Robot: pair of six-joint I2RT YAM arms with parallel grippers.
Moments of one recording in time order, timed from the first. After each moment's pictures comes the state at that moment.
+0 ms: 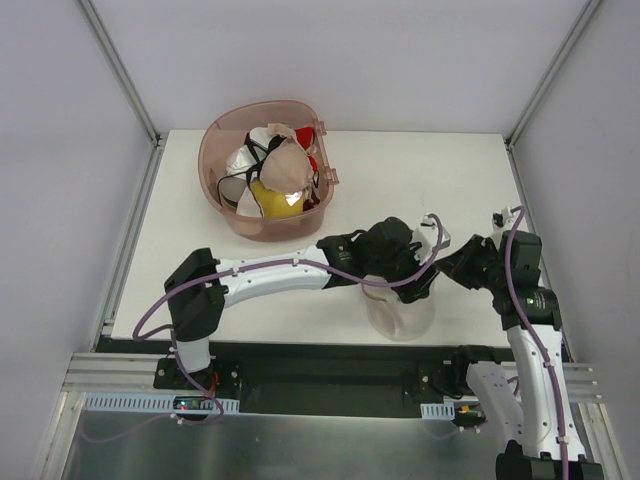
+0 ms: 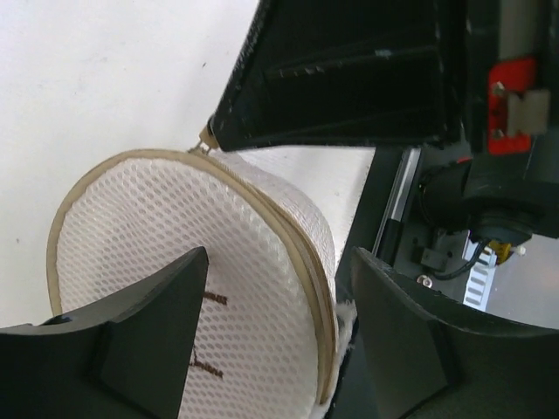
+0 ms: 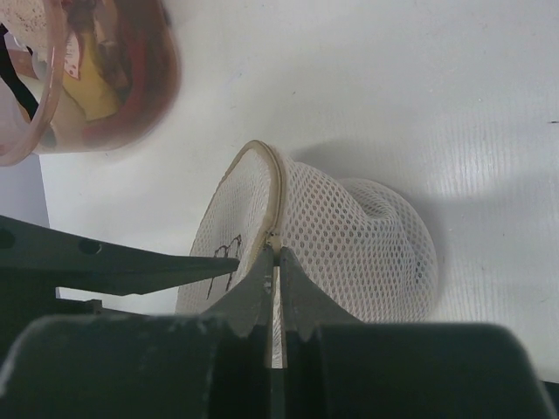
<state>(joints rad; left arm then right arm) -1.18 1.80 1.47 -0.22 0.19 -0.16 -0.01 0.66 0.77 -0.79 -0.34 0.54</state>
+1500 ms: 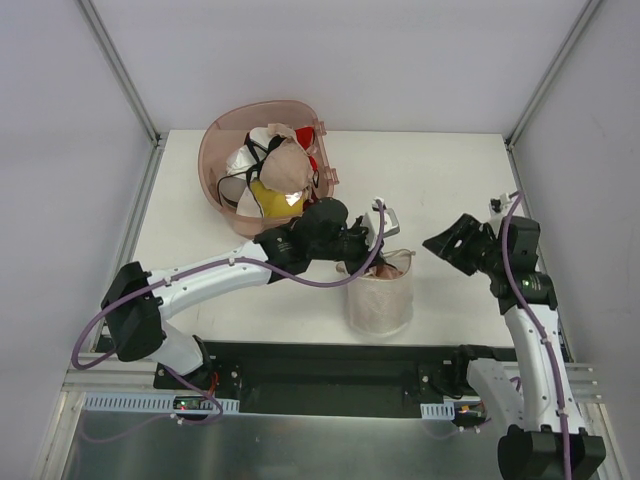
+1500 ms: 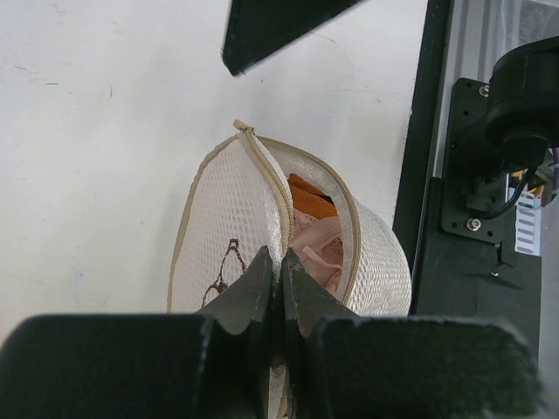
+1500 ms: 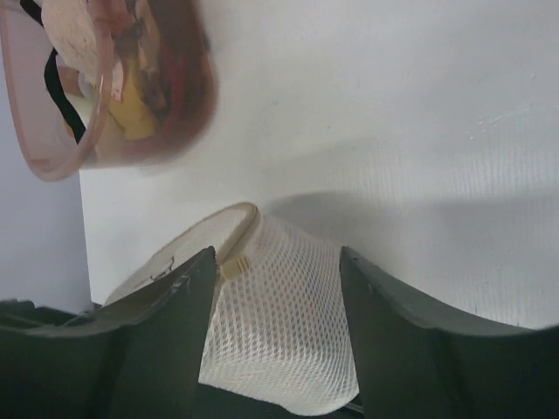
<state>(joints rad) -1.01 1.48 1.19 -0.12 0.35 0.06 -0.03 0.79 0.79 -0.61 -0.43 0.57</state>
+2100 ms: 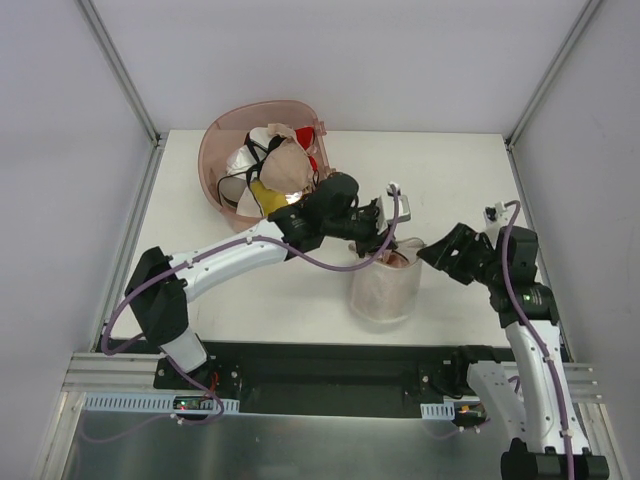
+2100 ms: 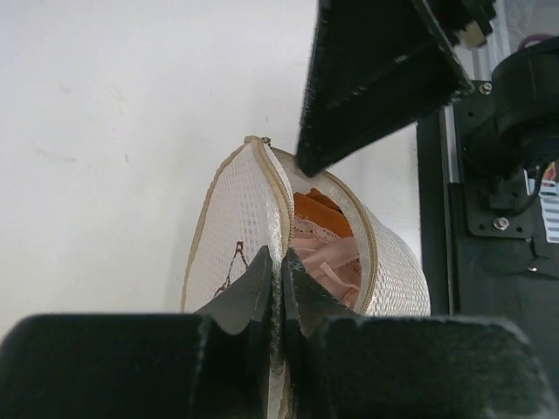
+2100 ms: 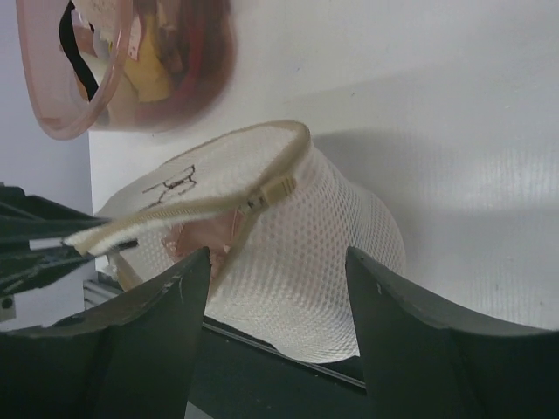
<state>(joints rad) -0.95 1.61 1.34 -0.15 0.52 0.19 0.03 0.70 0.74 -0.67 -0.46 0.57</state>
